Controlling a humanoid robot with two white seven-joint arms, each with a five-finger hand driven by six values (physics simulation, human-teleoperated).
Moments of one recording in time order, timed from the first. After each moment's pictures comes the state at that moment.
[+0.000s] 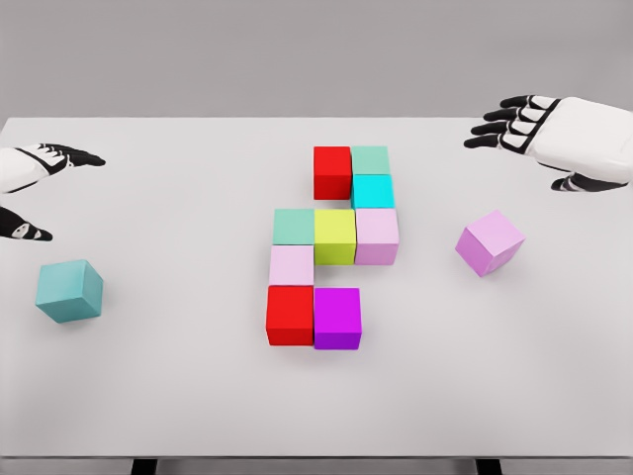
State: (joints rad) left arm -0.72 1.23 -0.96 -1.39 0.03 -0.61 -0.15; right arm -0.47 -0.95 0.20 -1.75 0.37 -0.61 0.61
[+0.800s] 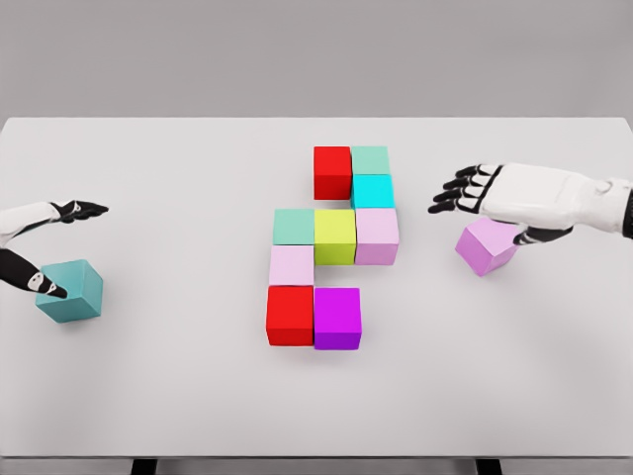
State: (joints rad) left arm -0.75 1.38 -1.13 -1.76 0.48 -0.01 -0.26; right arm -0.52 -0.94 0.47 -1.68 0.37 -0.61 0.61
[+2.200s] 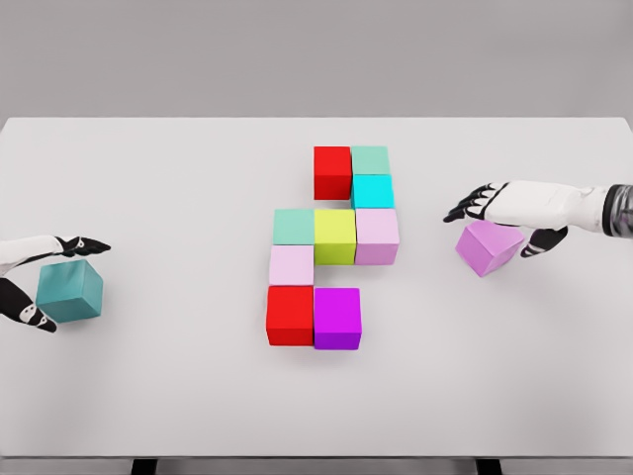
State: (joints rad) left arm -0.74 1.40 -1.15 -1.75 0.41 -0.02 -0.39; right arm -0.66 -0.88 0.67 -1.37 0.38 -0.61 0.61
